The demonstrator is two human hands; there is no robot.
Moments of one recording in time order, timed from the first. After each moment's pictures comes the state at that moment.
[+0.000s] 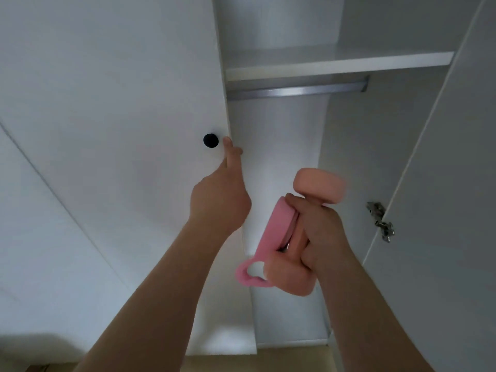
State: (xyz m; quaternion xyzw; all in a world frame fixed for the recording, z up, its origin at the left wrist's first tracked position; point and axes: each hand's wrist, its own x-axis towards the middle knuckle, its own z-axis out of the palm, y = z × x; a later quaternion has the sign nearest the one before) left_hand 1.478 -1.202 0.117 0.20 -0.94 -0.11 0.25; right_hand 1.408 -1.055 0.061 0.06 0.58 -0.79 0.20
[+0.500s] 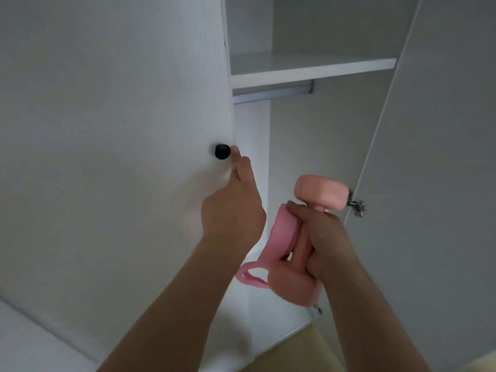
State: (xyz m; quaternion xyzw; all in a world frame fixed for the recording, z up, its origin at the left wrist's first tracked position) left_hand 1.457 -1.264 0.105 0.03 -0.97 -0.08 0.24; right_hand 1.444 -1.116 0.059 0.14 0.56 -0.82 0.04
